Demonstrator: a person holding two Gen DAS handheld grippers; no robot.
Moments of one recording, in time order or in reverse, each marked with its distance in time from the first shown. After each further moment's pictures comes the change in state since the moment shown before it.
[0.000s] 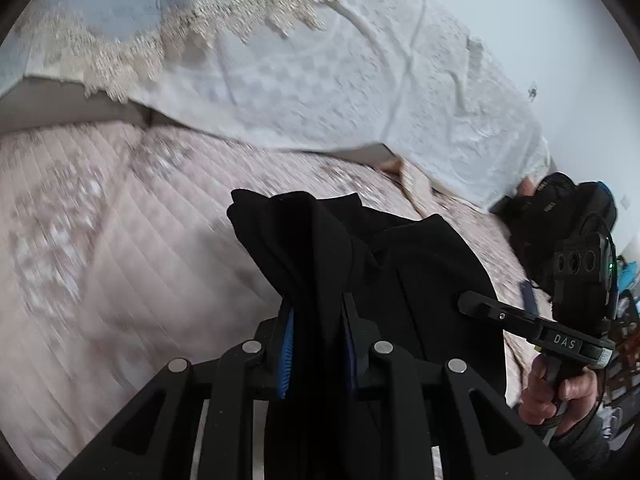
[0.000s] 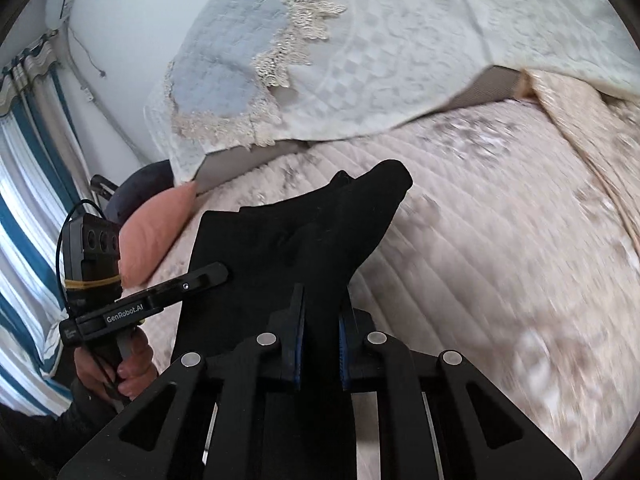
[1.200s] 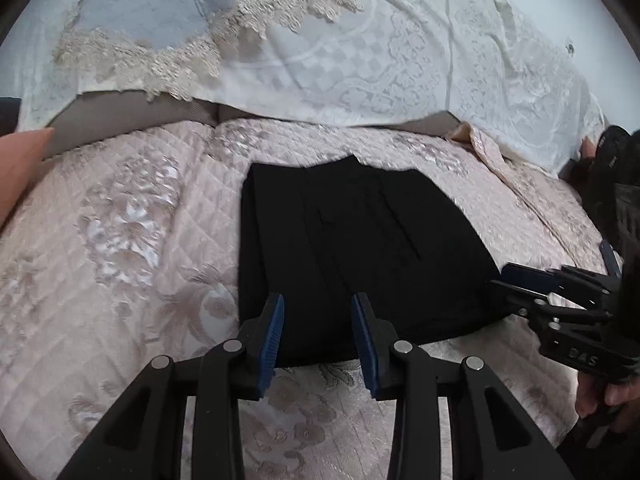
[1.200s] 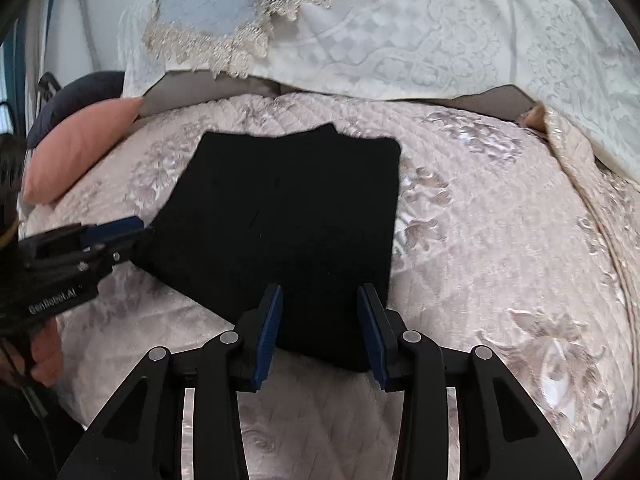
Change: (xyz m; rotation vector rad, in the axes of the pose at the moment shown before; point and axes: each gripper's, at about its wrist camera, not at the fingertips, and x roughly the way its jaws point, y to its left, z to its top) left arm -0.019 -0.002 -0.033 0.027 0.084 0.293; right arm 0.062 0.040 -0.048 -0.254 0.071 -0.346
